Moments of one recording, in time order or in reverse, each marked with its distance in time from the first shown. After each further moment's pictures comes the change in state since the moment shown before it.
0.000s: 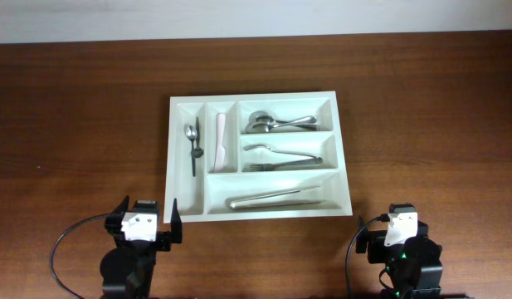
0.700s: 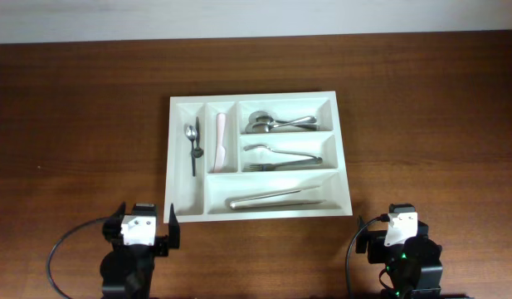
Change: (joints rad) left arm 0.000 -0.032 0.035 -0.169 -0.044 0.010; right arm 0.000 0.000 0.000 0.000 0.000 0.000
